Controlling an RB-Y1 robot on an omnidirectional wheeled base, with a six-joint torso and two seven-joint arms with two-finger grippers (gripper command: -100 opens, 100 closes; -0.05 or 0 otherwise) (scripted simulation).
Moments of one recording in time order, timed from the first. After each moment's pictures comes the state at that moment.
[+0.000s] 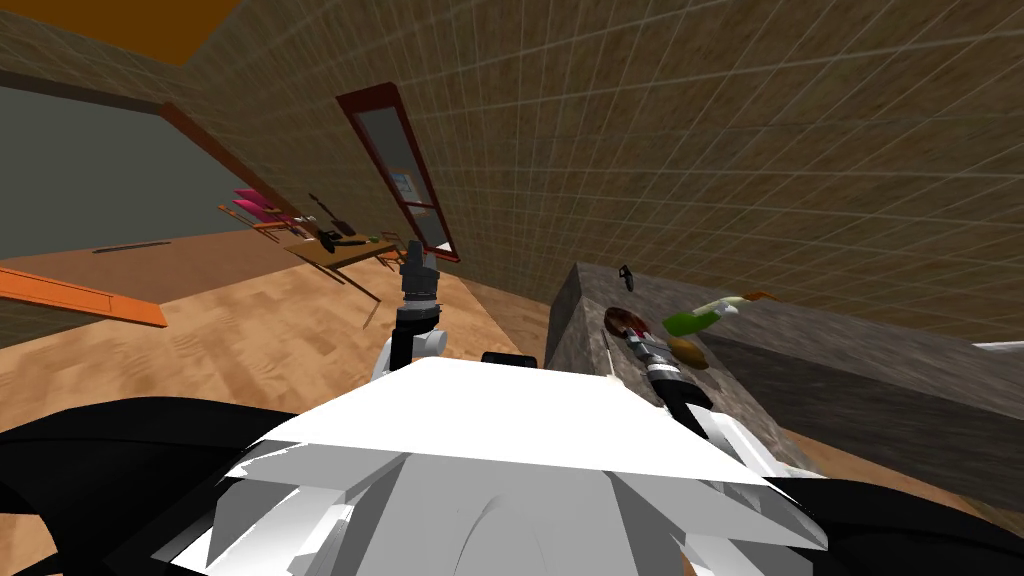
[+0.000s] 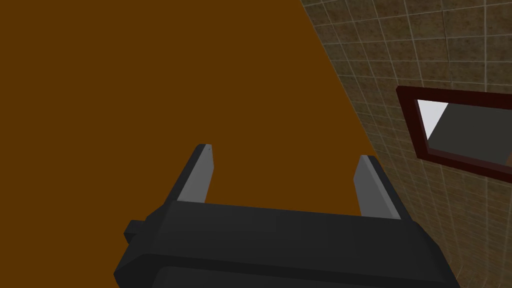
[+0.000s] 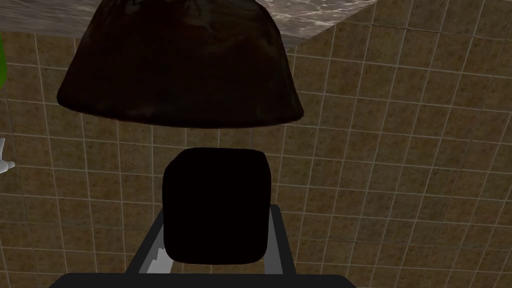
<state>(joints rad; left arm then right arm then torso) 0.48 0.05 0.03 -2.34 -0.06 -0.43 -0.16 0.73 -0.49 -0.37 -1.89 0.56 -0.12 0.38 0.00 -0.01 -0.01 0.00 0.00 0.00</state>
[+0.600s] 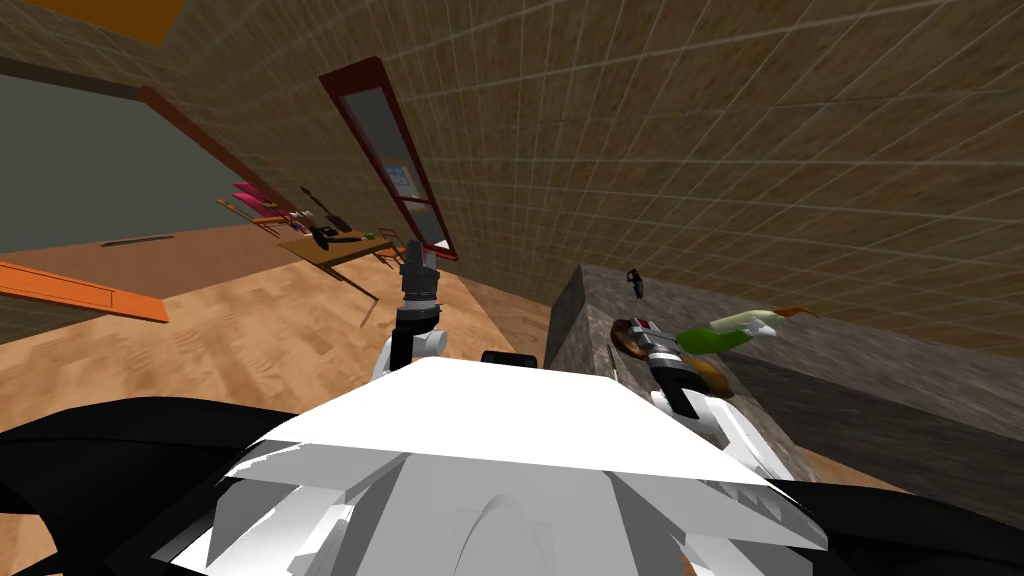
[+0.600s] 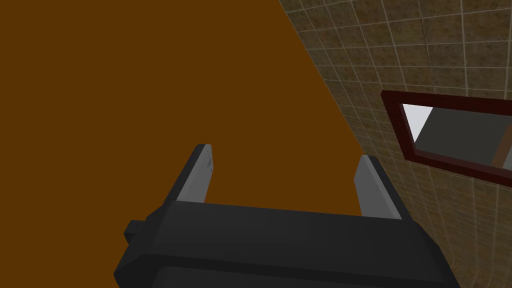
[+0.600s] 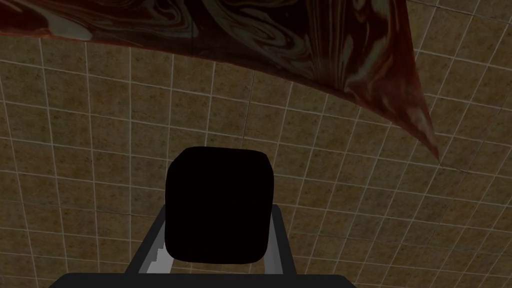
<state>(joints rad) 0.48 0.05 0.03 -2.34 -0.06 -0.43 -0.16 0.59 -0.45 -0.44 -1.83 0.62 -0.18 0.42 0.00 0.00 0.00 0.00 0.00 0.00</state>
